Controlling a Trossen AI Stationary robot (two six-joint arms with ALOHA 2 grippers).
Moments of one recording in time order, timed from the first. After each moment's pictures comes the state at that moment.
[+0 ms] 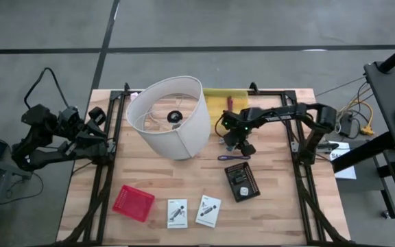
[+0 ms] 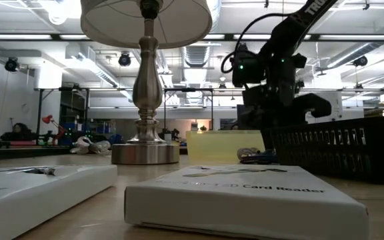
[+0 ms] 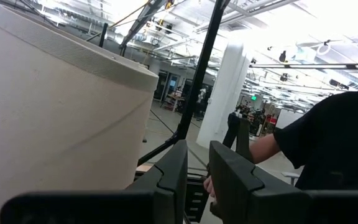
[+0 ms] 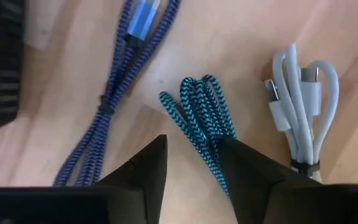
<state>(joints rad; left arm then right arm) 0.21 0.23 0.79 -0.35 0.48 -0.41 -0.33 1.75 1.00 -0.69 -0.23 -0.74</state>
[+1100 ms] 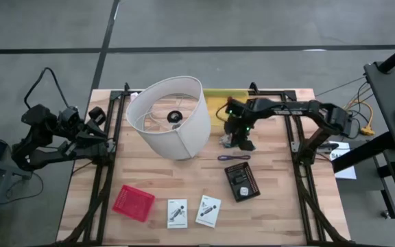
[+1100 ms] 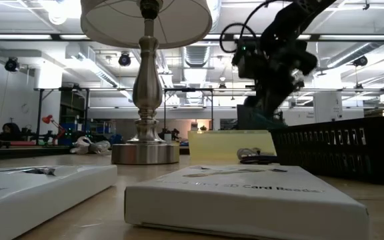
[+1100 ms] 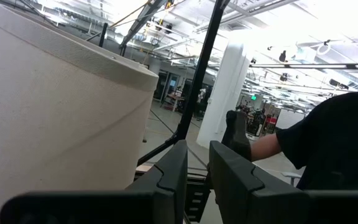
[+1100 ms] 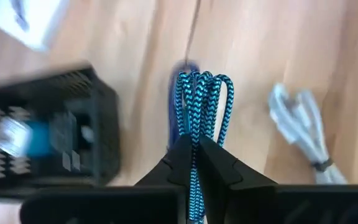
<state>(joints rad) 0.21 0.23 0.79 -0.35 0.48 -0.41 -0.41 1.63 1.07 -0.77 -0.54 -0.45</state>
